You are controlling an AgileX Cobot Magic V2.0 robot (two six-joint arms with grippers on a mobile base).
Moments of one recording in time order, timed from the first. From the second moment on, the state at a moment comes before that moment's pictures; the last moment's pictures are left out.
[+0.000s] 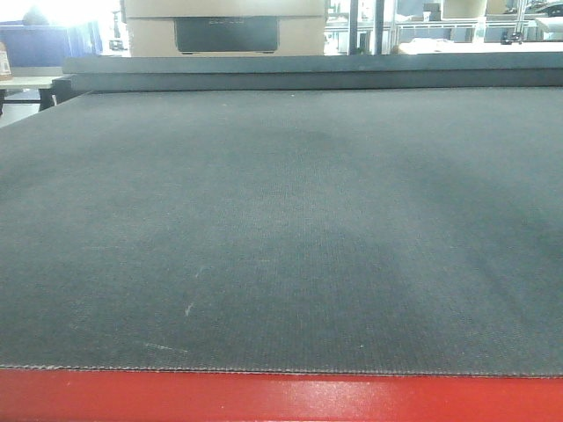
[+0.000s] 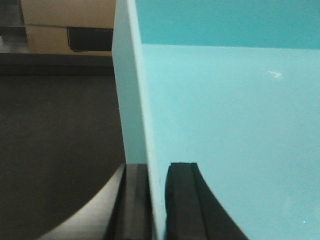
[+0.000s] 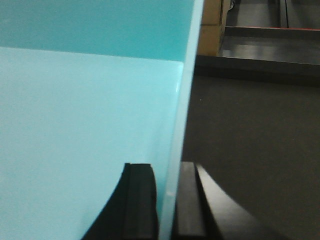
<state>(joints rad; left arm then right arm) -0.27 1.39 -1.72 0.02 0.72 -0.13 0.25 1.57 -1.91 0.00 0.76 0.13</state>
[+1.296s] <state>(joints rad) -0.27 1.61 -1.30 -0.03 0.66 -0.13 0.25 1.58 -1.29 0.05 0.72 0.15</state>
